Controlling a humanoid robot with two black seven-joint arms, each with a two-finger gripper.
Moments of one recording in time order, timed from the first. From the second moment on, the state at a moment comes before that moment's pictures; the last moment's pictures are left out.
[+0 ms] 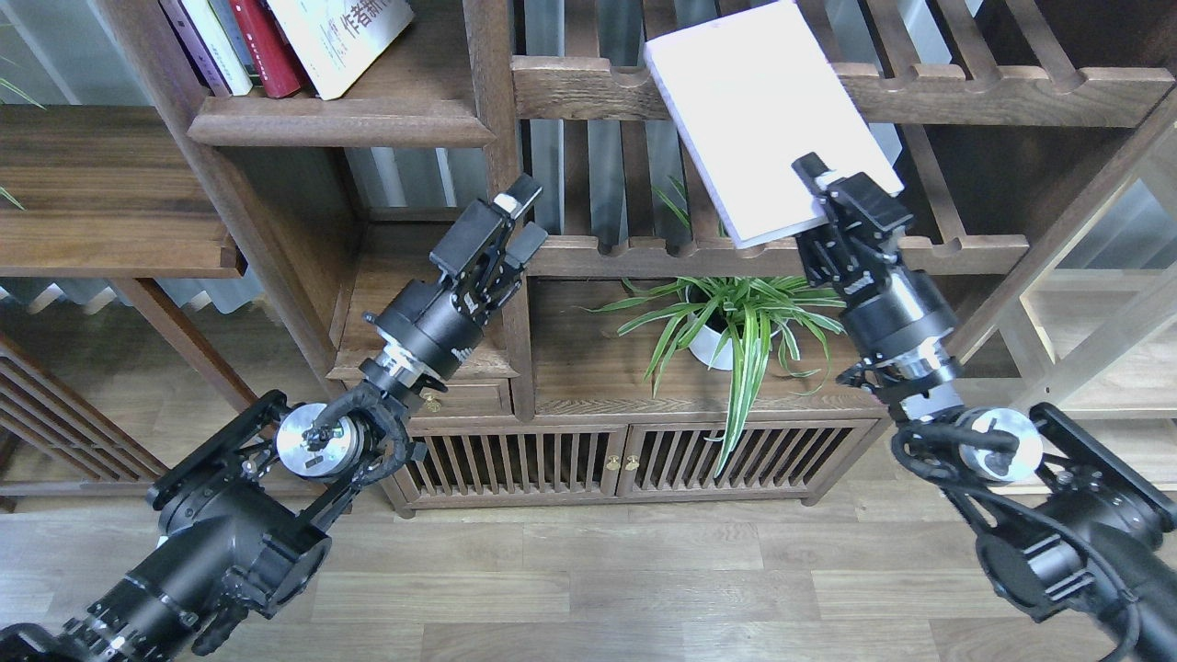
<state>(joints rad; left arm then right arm) -0.50 0.00 -0.90 -1.11 -0.33 -0.49 0.12 0.30 -0.41 0.99 1.33 0.58 0.58 -0.06</state>
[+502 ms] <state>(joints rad) -0.51 0.00 -0.85 -1.12 -0.34 -0.49 0.12 0.32 -0.37 0.87 1.33 0.51 0.58 -0.06</state>
